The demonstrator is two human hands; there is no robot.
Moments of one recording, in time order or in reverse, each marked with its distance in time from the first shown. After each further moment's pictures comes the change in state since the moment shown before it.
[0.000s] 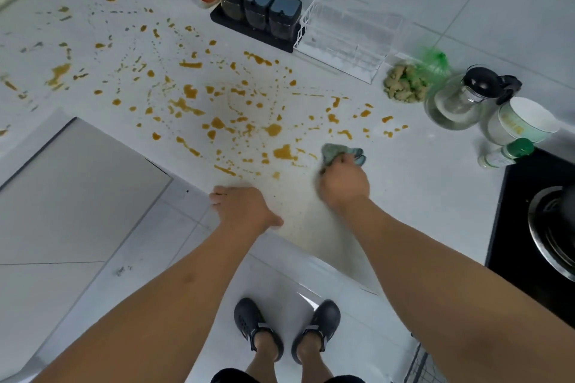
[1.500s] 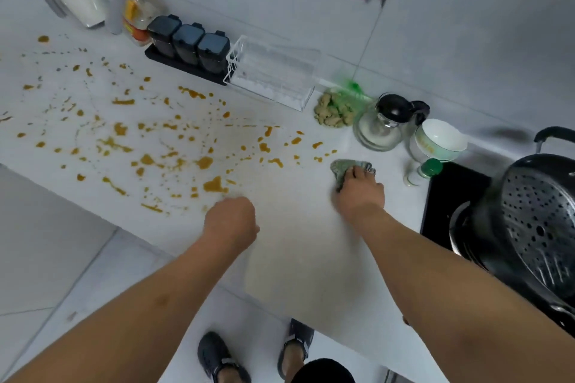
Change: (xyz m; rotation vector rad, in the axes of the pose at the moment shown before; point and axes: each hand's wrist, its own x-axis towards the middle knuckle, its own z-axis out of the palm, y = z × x) left_hand -0.031 0.120 -0.017 0.156 0.179 0.377; right_hand 0.040 0.195 -0.017 -0.035 -0.037 0.218
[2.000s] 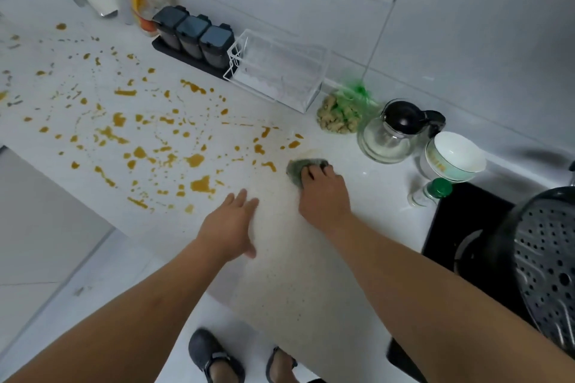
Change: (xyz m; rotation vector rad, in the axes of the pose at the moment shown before) left_hand 0.019 0.026 0.017 -0.064 -0.101 0.048; right_hand 0.015 -0.032 0.004 -0.004 0.163 -0.491
